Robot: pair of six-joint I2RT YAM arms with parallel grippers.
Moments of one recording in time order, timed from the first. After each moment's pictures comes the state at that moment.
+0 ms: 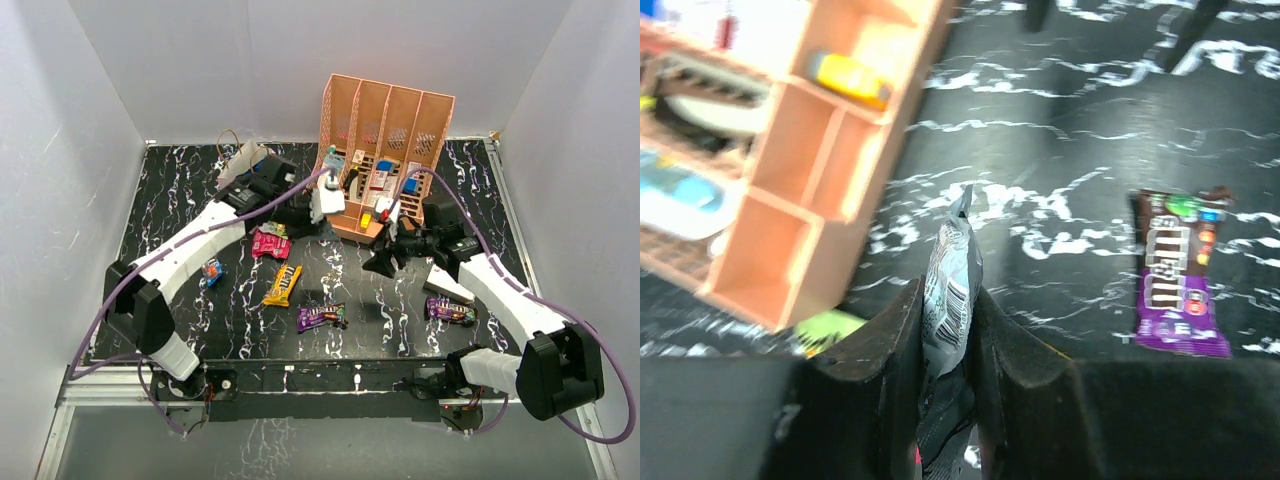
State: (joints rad) left arm -0.64 1.60 1.41 -0.68 0.54 0.77; right arm 0.31 1.18 0.81 -0.31 -0.84 -0.50
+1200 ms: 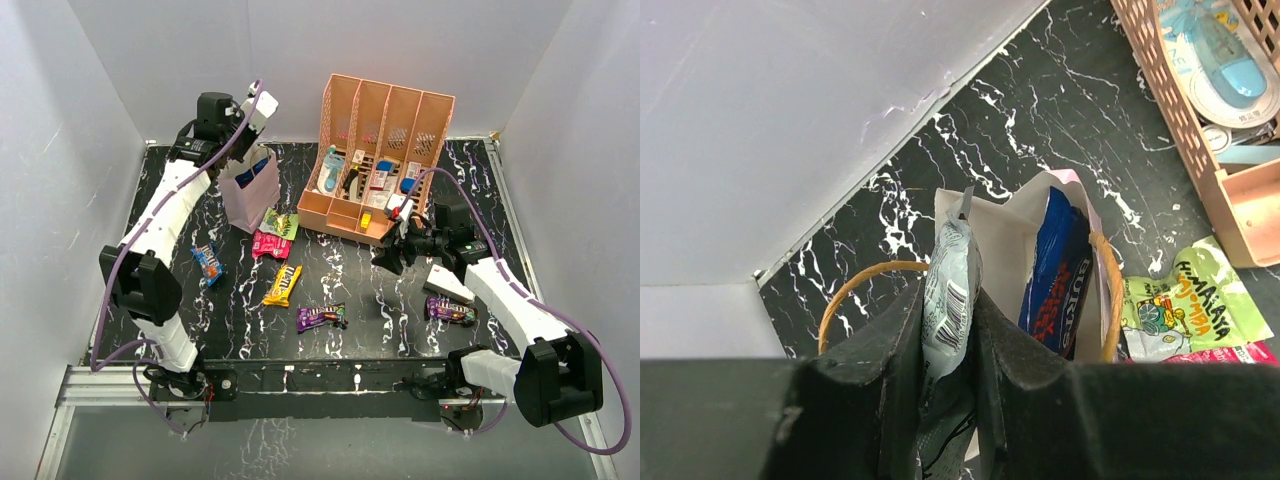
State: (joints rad) left arm -0.28 1.75 1.79 -0.55 0.03 0.56; right arm 0.21 1.14 0.77 -0.29 -0.81 -0.50
